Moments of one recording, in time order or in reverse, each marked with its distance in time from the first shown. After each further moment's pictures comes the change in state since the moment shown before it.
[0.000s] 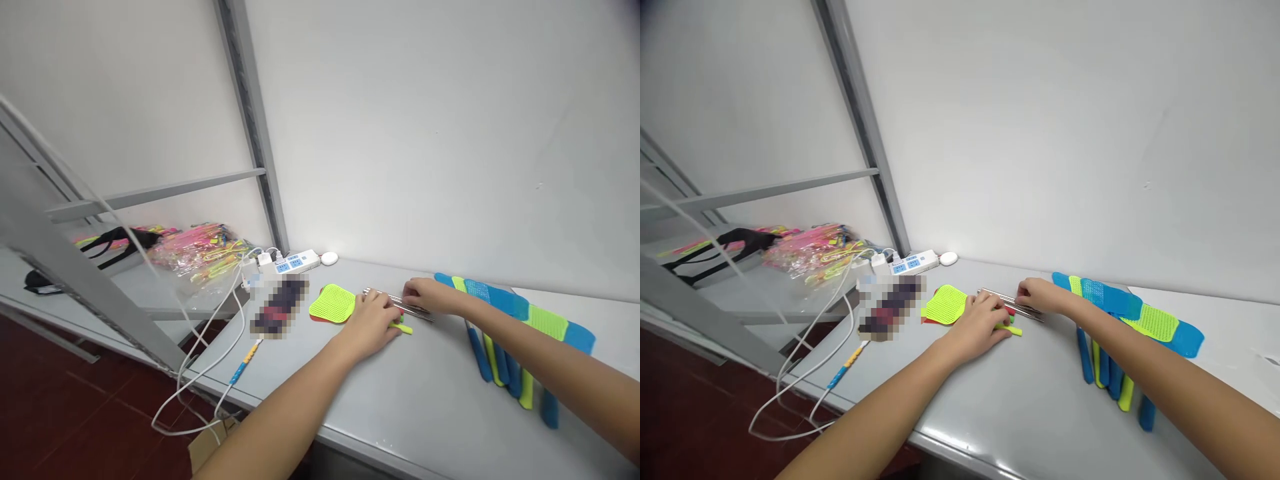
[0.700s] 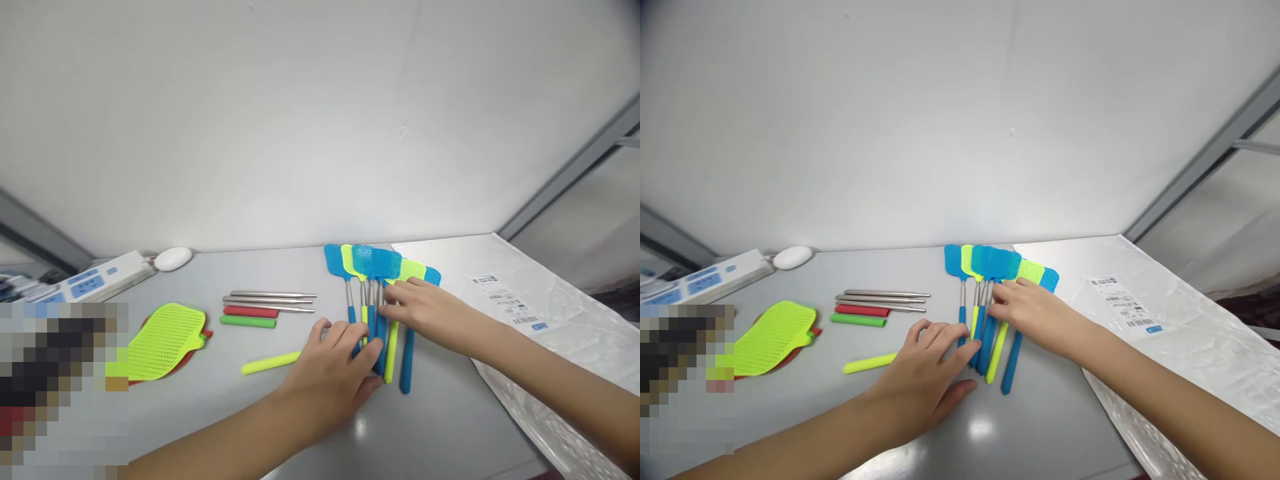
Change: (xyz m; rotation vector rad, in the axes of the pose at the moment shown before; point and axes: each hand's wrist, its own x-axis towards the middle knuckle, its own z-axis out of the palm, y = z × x) left_hand 0.052 0.108 0.048 -0.043 -0.139 0.341; right_hand -0.171 0.097 -0.016 -0.495 0.171 -0.191
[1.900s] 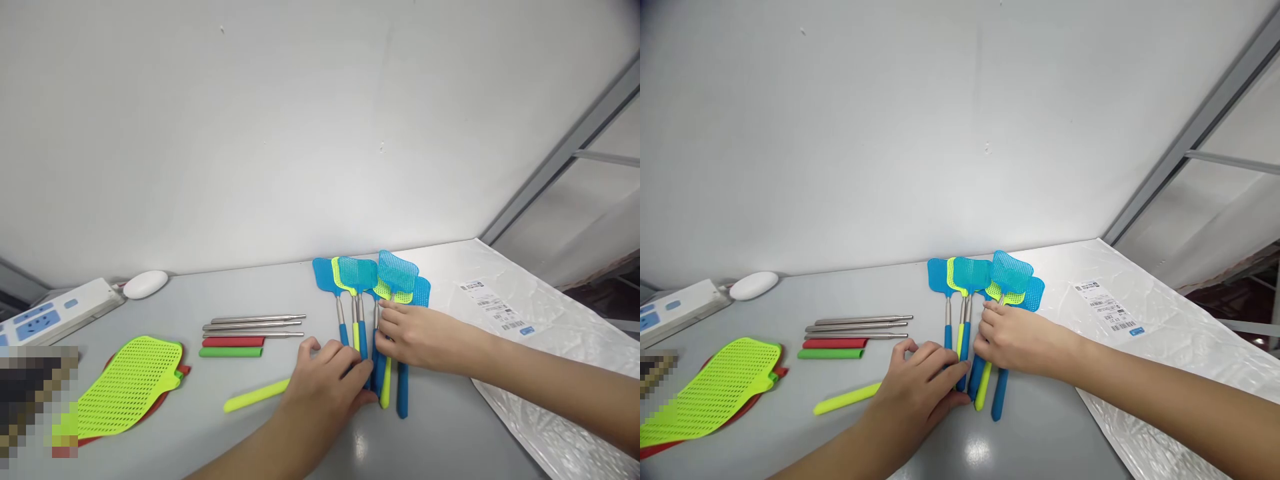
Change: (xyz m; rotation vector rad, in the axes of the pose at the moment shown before) left_hand 0.014 -0.011 0.020 -0.104 0.163 0.012; right_hand 0.005 -0.007 -0.004 -0.315 -0.010 -0.296
